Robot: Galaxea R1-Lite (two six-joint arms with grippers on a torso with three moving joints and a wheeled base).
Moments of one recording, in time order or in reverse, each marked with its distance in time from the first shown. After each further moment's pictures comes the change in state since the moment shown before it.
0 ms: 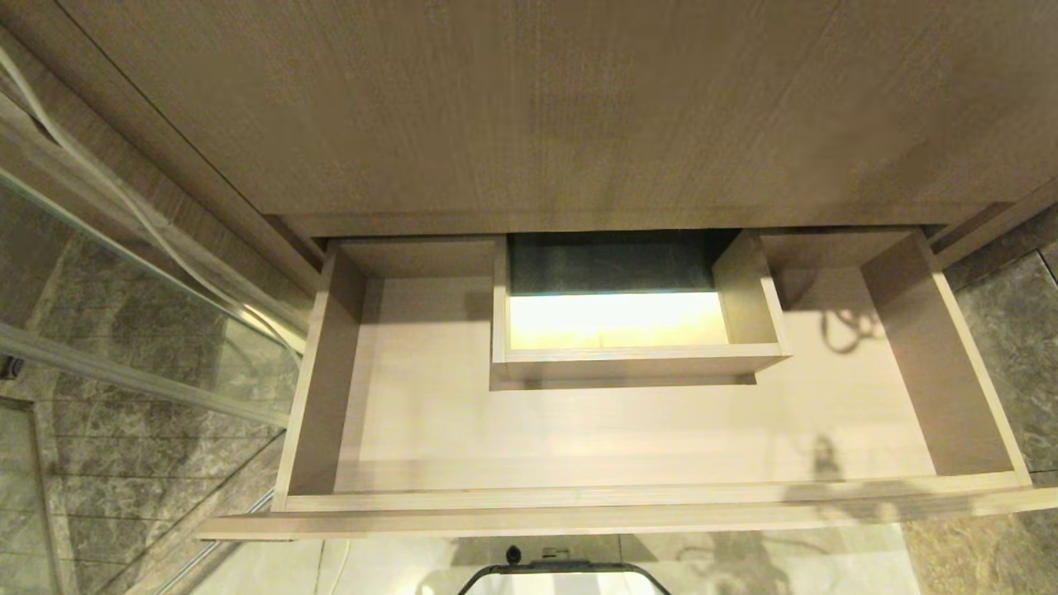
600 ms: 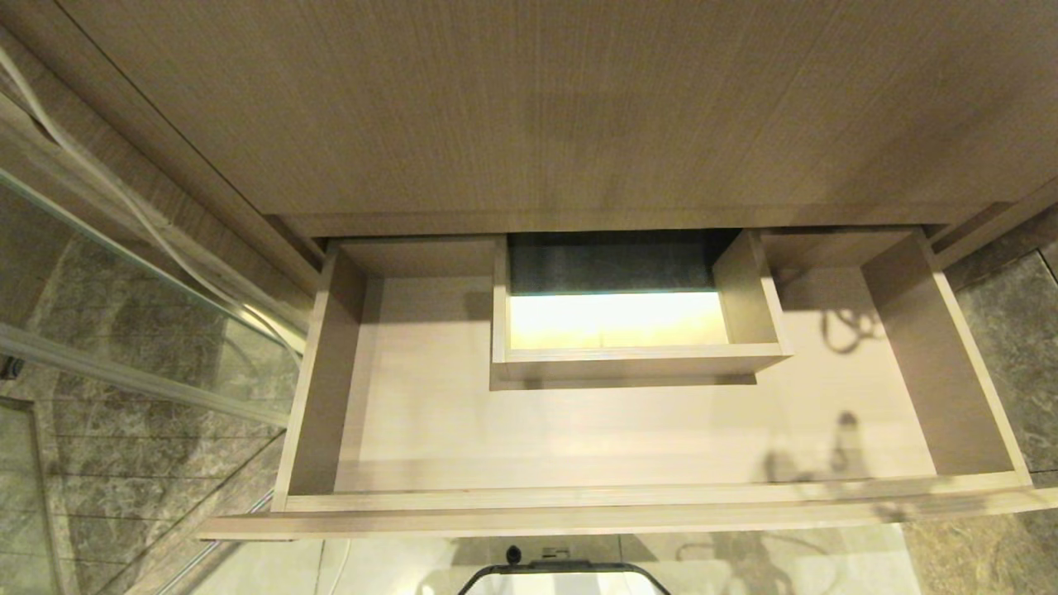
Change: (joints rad) left arm 0.000 0.000 0.000 0.000 0.000 0.000; right arm -0.099 0.107 -0.141 0.033 -0.071 0.052
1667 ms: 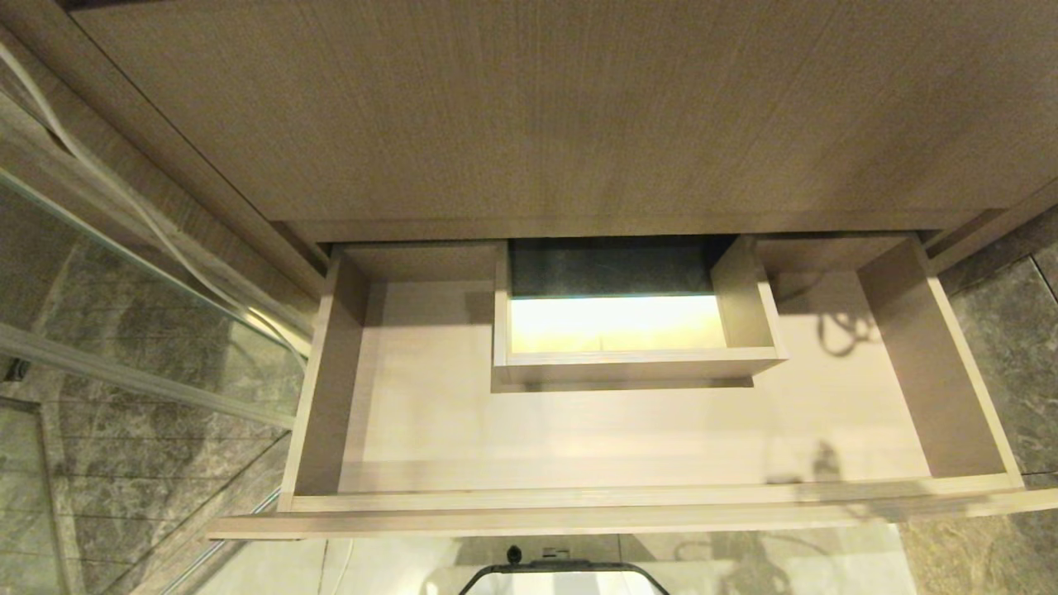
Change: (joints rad) left arm 0.000 0.000 0.000 0.000 -0.001 0.000; right arm -0.002 -0.048 -0.021 0.246 0.151 0.324
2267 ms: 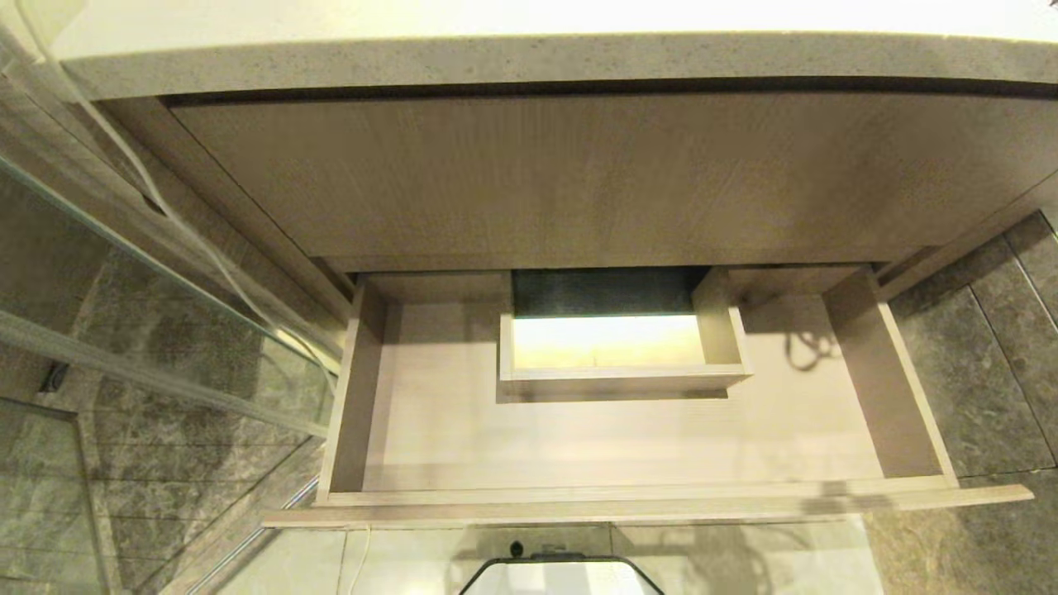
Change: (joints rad) left arm -0.001 0.000 0.000 0.000 0.000 -0.001; right arm -0.001 -0.040 0.031 -0.013 0.035 0.016
